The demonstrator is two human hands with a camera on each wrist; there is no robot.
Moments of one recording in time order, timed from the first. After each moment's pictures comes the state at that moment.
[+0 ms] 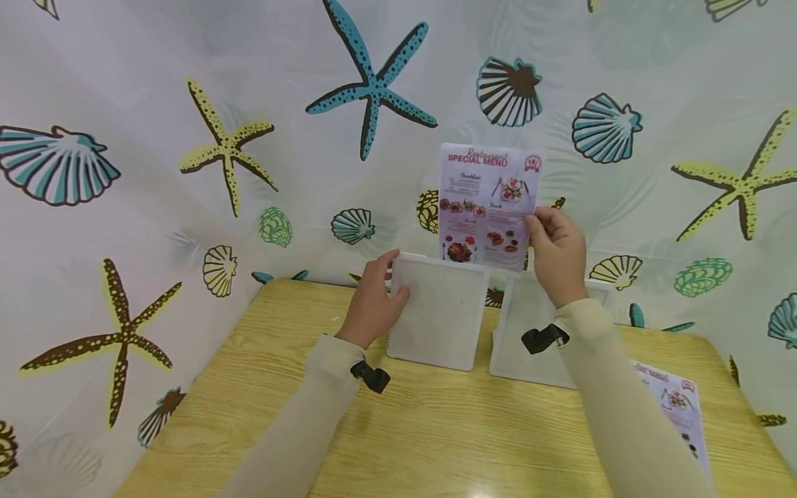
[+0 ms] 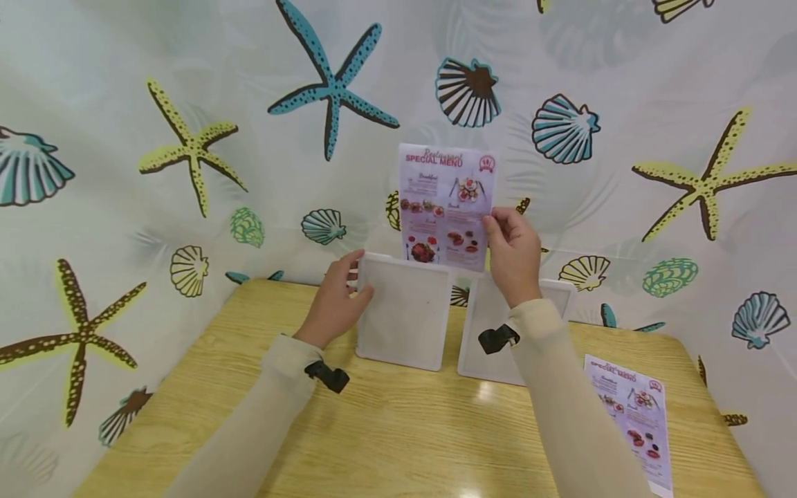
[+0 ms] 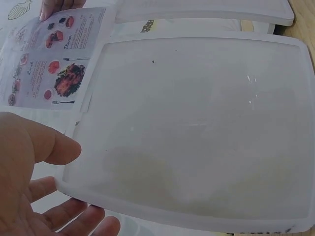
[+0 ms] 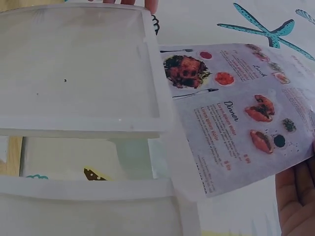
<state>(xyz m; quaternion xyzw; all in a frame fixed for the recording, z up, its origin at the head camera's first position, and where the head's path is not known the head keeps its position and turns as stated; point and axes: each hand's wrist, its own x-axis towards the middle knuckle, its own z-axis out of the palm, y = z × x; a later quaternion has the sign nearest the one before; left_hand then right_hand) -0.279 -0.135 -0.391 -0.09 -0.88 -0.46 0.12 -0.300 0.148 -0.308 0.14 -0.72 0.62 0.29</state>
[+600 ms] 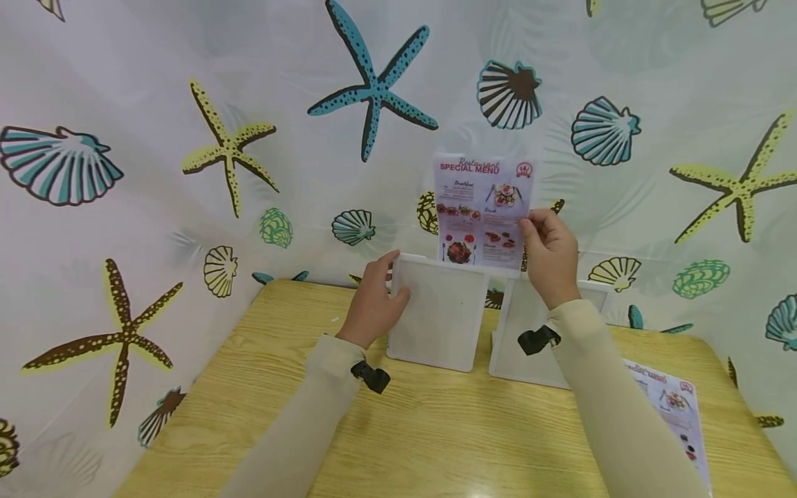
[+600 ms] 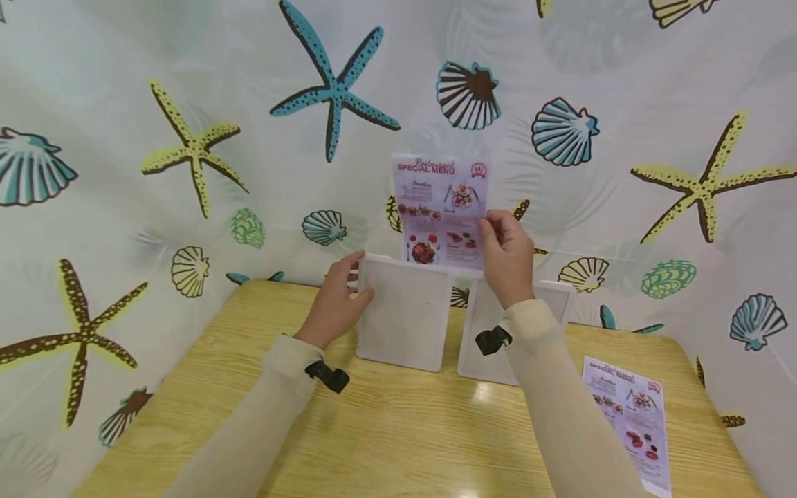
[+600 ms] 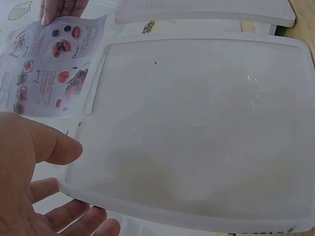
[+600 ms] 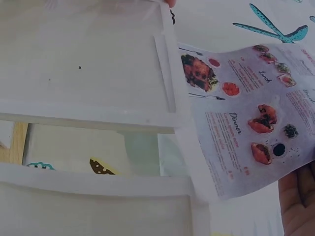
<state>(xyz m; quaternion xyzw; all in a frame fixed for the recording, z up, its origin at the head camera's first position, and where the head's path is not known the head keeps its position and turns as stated) -0.279 -0.135 -0.390 -0.09 -0.87 -0.46 0.12 -0.303 0.141 -0.313 0.15 -0.73 0.58 0.31</state>
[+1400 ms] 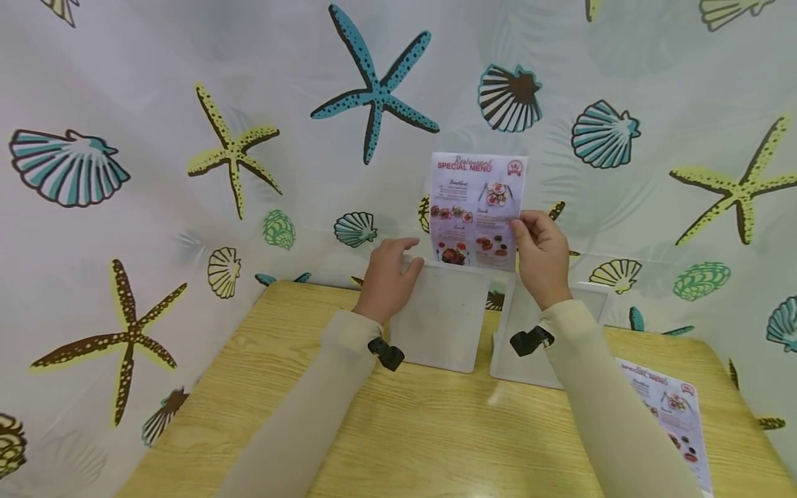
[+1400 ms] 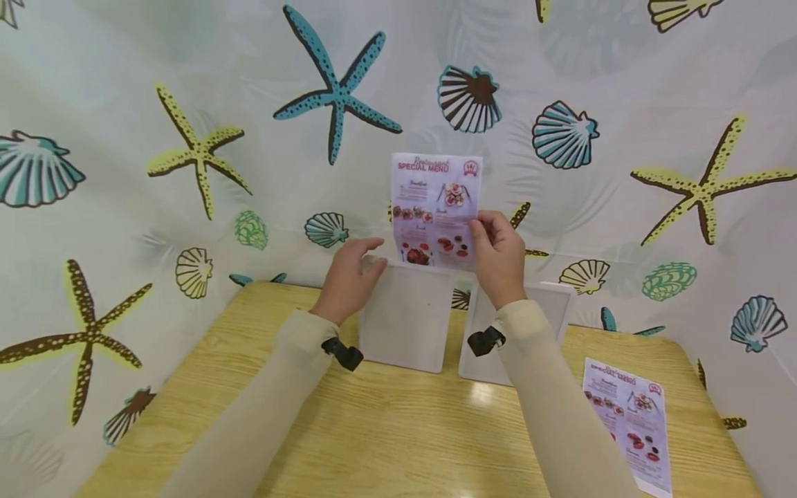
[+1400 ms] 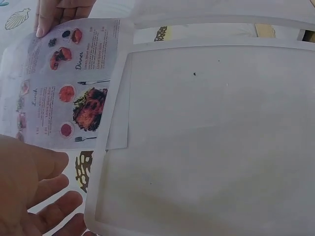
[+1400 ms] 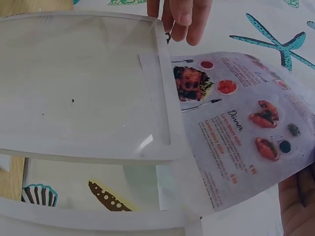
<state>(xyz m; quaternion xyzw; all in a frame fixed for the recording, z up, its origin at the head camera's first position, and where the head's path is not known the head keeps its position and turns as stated) -0.293 -0.119 -0.353 -0.12 -0.89 -0.40 0.17 -0.303 0.128 -0.311 0.16 -0.72 0.60 0.30</state>
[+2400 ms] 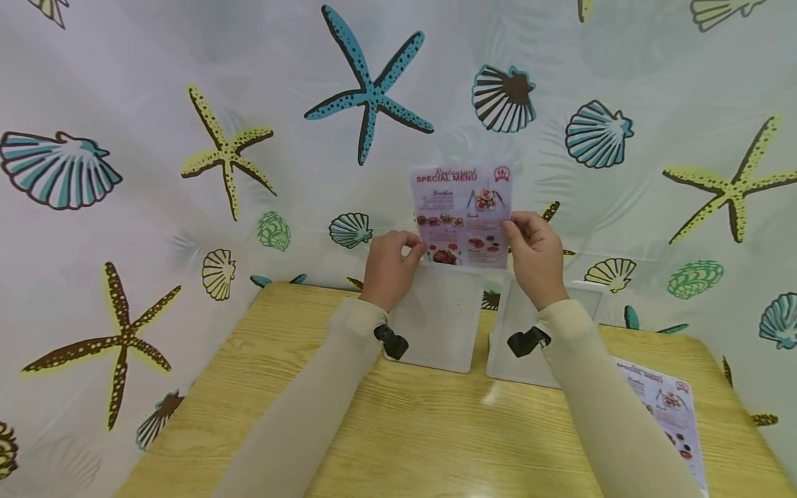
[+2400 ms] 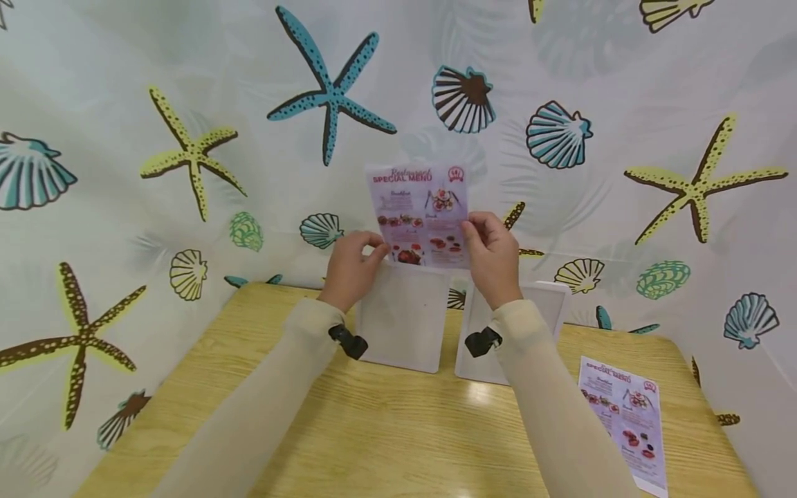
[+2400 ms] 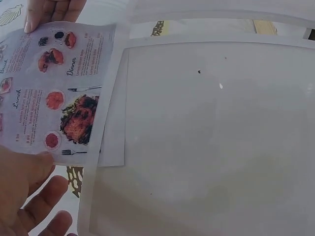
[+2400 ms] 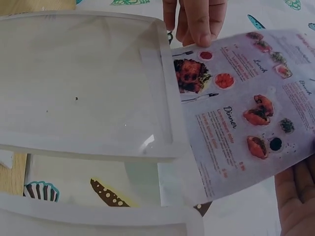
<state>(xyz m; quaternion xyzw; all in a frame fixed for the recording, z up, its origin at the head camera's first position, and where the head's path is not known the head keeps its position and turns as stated) -0.311 -0.105 -0.343 -0.12 -0.88 -0.41 0.23 -0.300 0.131 -0.310 0.17 -0.74 0.59 0.28</state>
